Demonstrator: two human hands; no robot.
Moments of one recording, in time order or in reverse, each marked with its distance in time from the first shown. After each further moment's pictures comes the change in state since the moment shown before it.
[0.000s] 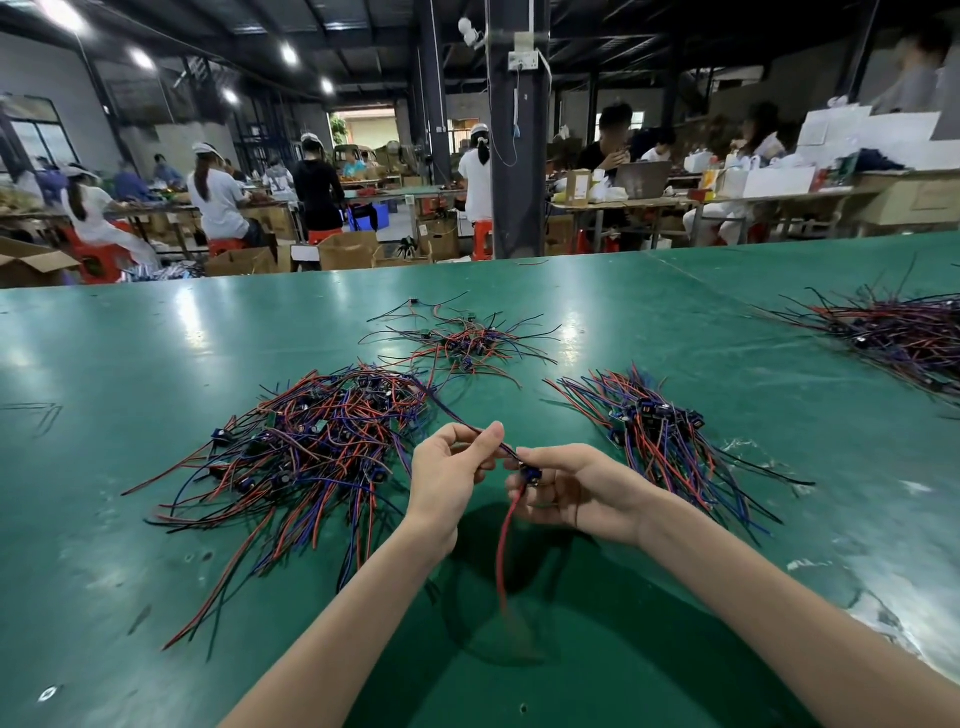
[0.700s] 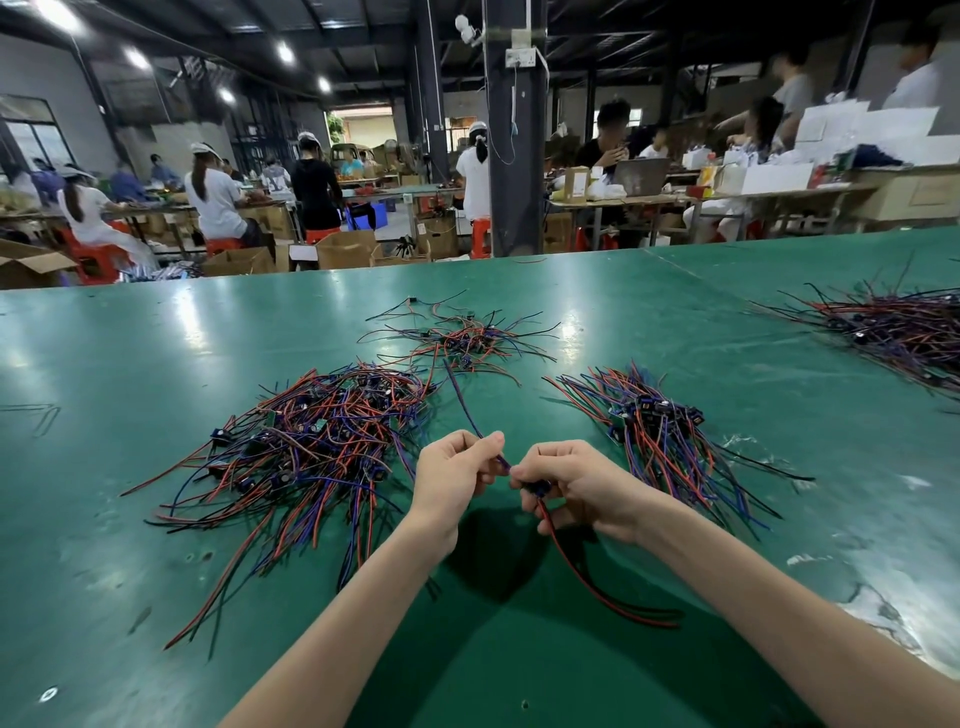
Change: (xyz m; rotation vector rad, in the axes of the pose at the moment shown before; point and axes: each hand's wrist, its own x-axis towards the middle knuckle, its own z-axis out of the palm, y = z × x) left_hand -0.004 0.001 0.000 0.072 -0.038 -0.072; right_hand -0.006 0.001 0.005 -0.391 0.068 -0.131
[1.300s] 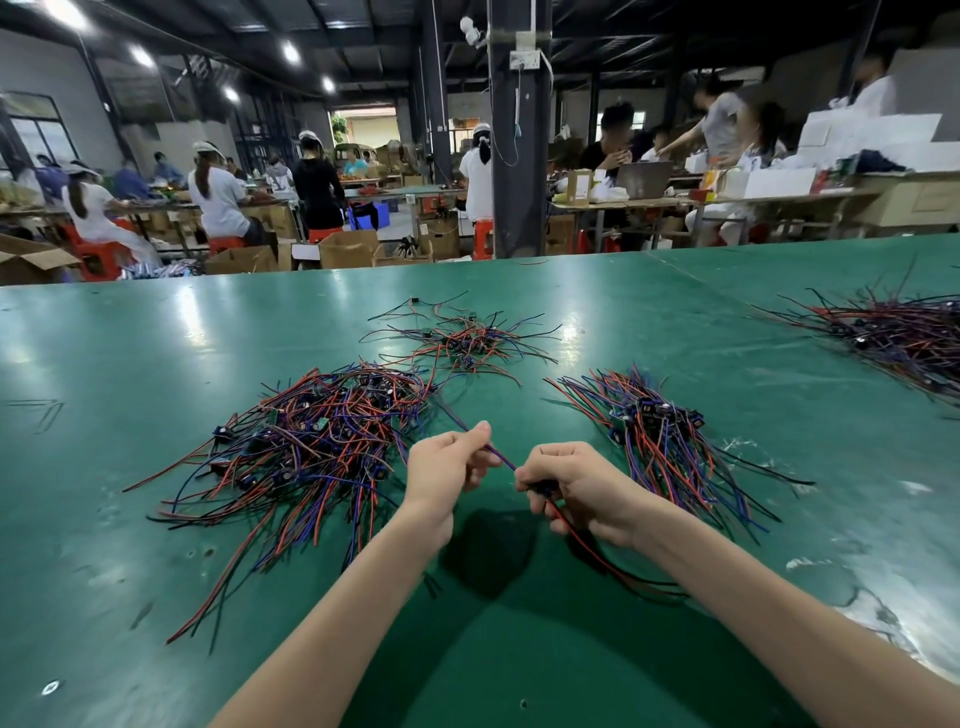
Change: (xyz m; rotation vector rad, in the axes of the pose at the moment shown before) left_hand 0.007 0.007 -0.002 -0.065 0.067 -0.081; right_hand 0.002 0.002 0.004 0.002 0.082 0.000
